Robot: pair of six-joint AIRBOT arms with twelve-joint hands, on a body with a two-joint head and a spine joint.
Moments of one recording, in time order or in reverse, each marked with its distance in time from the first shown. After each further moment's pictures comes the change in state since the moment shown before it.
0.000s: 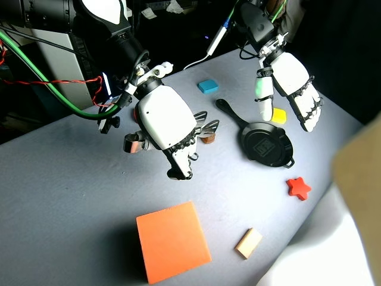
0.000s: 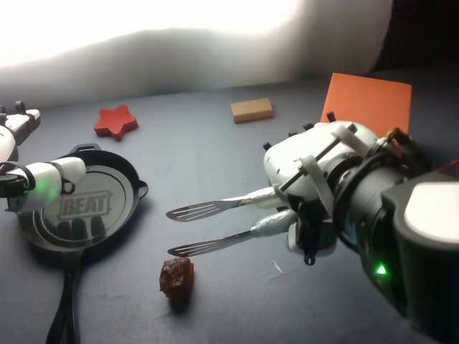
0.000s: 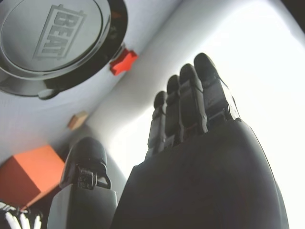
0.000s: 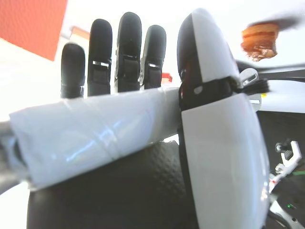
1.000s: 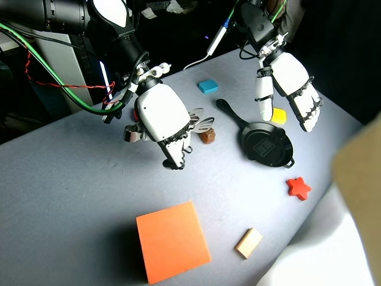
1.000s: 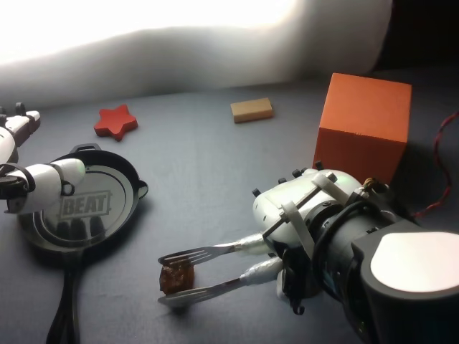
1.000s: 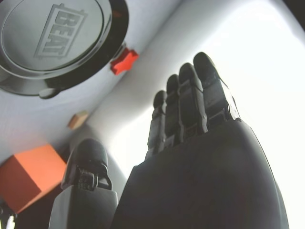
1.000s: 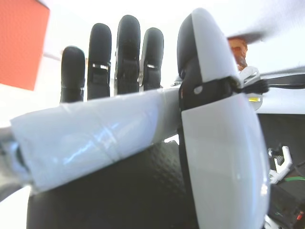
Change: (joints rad) left arm 0.009 0.000 0.000 0.002 0.002 -0.005; right arm -0.050 -0.068 -0.007 0.063 -0.047 0.029
